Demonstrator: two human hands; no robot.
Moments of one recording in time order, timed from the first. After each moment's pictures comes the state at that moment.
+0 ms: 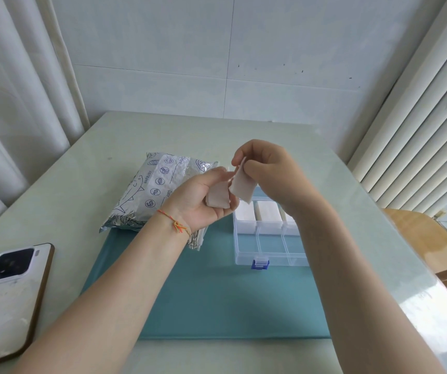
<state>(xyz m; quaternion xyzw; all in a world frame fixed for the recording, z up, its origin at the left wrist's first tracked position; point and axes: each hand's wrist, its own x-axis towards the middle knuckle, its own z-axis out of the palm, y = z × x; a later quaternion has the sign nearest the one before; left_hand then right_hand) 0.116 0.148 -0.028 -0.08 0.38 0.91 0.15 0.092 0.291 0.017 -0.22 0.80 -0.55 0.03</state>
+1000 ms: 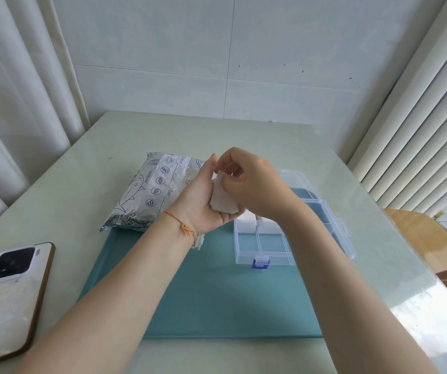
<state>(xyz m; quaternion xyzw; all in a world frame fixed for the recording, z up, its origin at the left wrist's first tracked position) 0.116 0.154 -0.028 -0.10 0.40 0.89 0.17 0.105 0.272 0.008 -0.27 0.87 -0.40 -0.03</state>
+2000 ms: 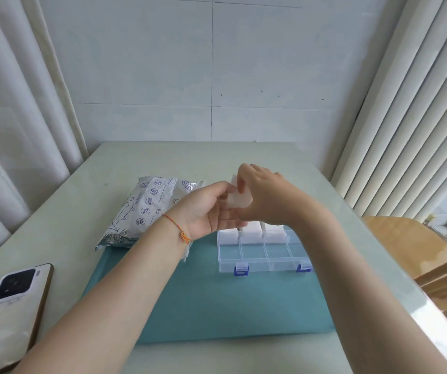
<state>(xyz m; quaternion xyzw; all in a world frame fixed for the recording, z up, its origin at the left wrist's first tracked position) 0.124 0.180 0.001 -0.01 0.57 0.80 0.19 0.117 0.330 0.043 -0.30 0.94 -0.13 -0.05</state>
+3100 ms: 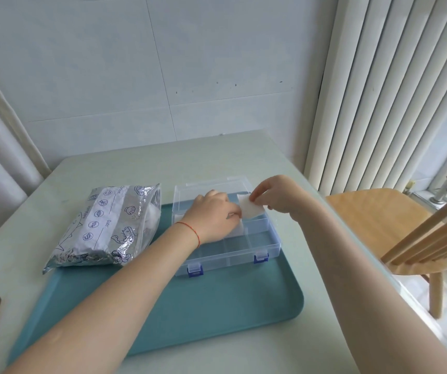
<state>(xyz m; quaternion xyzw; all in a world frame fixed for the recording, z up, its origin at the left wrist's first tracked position) 0.087 0.269 -0.041 0.19 0.98 0.08 0.00 0.067 0.445 -0.010 -0.02 0.91 -0.40 0.09</state>
